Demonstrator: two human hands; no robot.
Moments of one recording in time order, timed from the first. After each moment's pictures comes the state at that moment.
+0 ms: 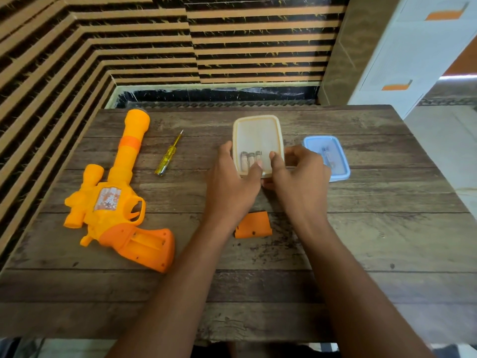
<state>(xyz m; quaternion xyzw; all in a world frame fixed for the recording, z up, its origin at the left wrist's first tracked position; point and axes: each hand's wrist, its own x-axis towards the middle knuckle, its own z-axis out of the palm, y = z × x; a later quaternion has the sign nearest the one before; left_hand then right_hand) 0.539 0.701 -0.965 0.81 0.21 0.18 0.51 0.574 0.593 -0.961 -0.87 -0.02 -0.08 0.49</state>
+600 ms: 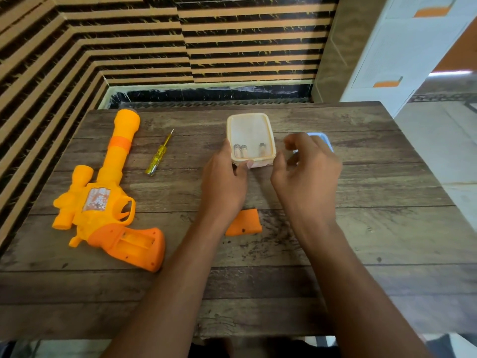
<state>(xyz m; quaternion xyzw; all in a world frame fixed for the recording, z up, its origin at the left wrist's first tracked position) 0.552 0.702 -0.980 0.86 0.16 0.18 0.45 0.566 0.571 -0.954 -0.88 -0.09 -0.23 0.40</state>
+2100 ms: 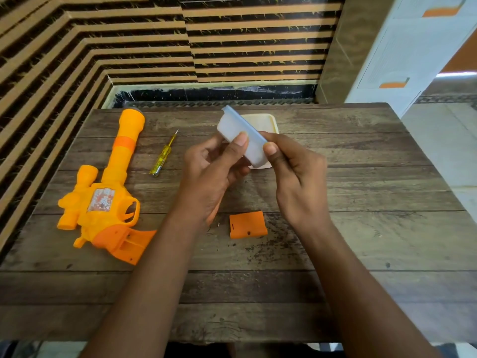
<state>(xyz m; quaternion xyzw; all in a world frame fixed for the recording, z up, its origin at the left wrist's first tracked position) 0.527 0.720 -0.937 0.59 0.11 0.12 0.79 0.566 0.580 -0.956 -0.74 -0.23 -0.10 0.62</state>
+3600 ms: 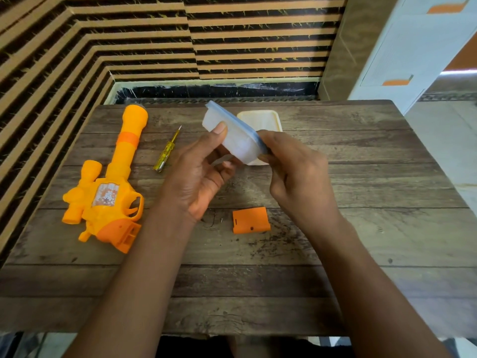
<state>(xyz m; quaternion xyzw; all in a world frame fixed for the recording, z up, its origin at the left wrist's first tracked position) 0.516 0.736 -0.920 0.46 0.17 0.07 0.87 0.570 0.575 -0.953 -0.79 -0.37 -0.25 0.41</state>
